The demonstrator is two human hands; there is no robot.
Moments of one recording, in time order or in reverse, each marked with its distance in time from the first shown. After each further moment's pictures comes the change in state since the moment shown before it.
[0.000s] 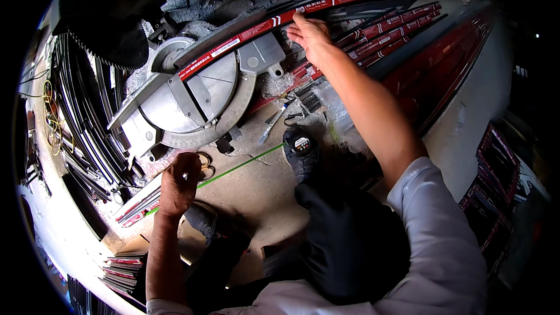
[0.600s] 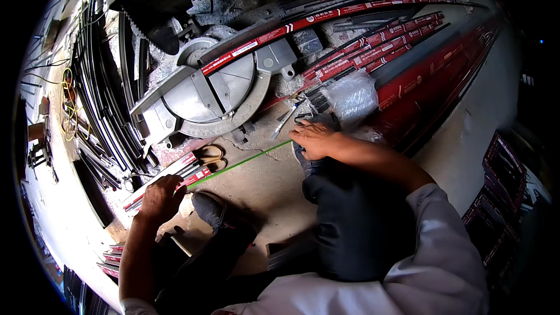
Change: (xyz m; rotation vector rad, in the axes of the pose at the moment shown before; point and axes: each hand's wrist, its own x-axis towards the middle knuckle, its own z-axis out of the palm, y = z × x) left_hand -0.085 -0.029 -0.098 0.708 -0.208 0.199; right_hand -0.197 0.092 -0.050 -1.830 -1.134 -0.327
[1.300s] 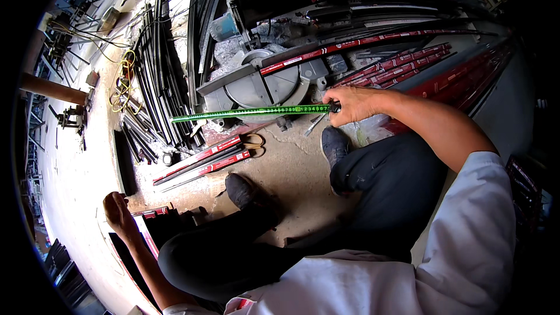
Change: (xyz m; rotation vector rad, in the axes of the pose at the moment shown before) left_hand -0.280 -0.006 -0.060 -0.342 1.244 -0.628; right_hand -0.146 -0.104 -0.184 0.291 0.173 0.001
